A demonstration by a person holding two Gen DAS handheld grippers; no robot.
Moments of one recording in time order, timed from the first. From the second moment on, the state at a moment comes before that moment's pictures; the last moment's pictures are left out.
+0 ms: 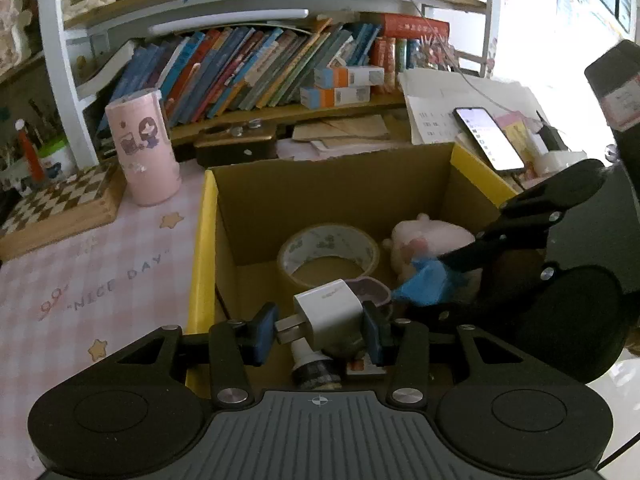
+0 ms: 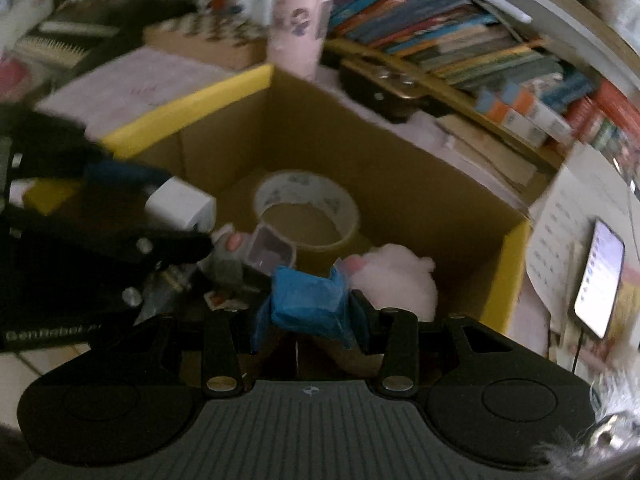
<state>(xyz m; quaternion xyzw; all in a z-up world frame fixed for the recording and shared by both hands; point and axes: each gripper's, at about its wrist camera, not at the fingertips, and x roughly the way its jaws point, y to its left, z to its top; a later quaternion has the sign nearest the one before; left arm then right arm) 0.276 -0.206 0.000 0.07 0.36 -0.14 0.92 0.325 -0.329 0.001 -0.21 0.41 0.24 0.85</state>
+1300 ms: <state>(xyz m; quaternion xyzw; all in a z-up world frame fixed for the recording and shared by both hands) 0.190 -0.154 0.052 0.04 0.24 -0.09 0.97 0.258 -0.356 0.046 -0.04 0.34 0.16 0.93</state>
